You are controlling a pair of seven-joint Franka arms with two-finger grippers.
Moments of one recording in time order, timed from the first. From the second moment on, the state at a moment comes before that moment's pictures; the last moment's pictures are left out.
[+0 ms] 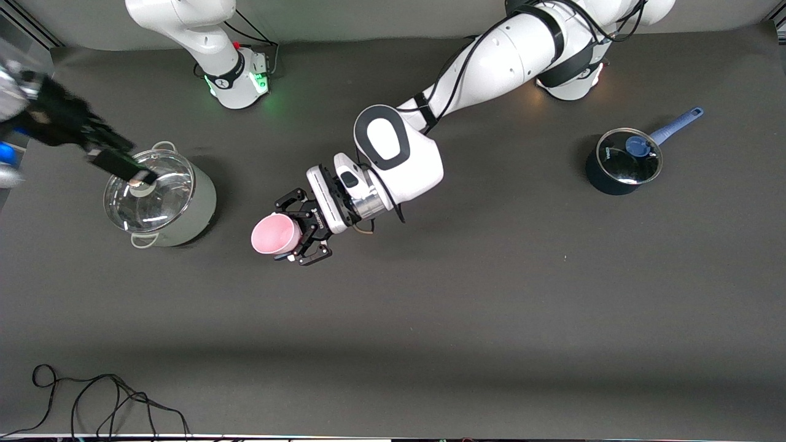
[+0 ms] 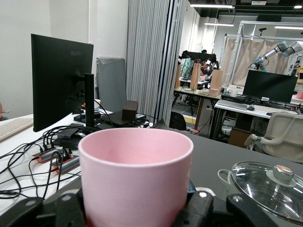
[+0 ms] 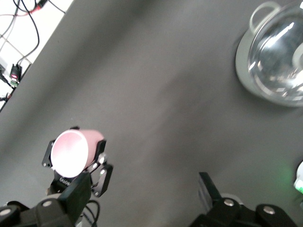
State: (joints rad) left arm -0.62 1.07 -0.64 -0.81 -1.50 3.07 1.94; right arm 0.14 0.05 0.05 -1.41 0.20 1.51 1.03
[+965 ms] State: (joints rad) left arm -0.62 1.07 -0.64 -0.81 -1.50 3.07 1.91; right arm 0.29 0.37 0.06 -1.21 0.20 1.47 1.19
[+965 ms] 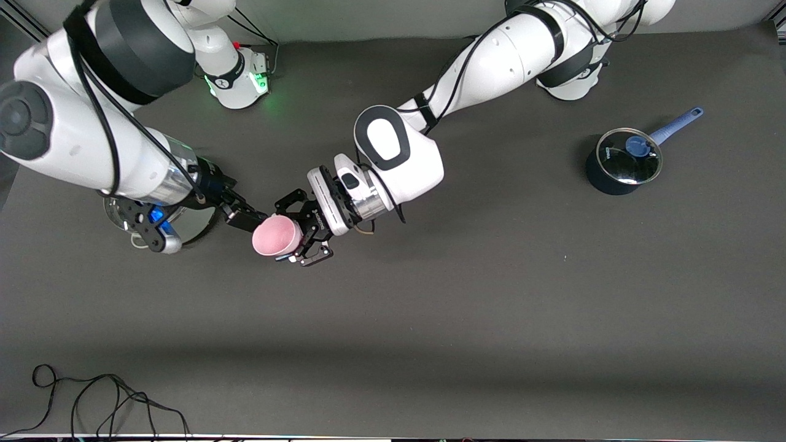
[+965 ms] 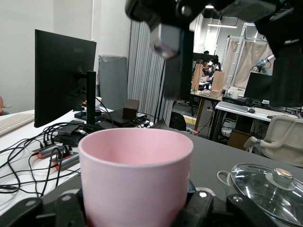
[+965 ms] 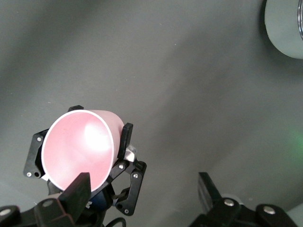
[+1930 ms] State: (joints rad) left arm -0.62 1.07 -0.63 -0.81 -1.50 3.07 1.91; right arm 0.29 0.43 0.06 -1.21 0.20 1.56 1.19
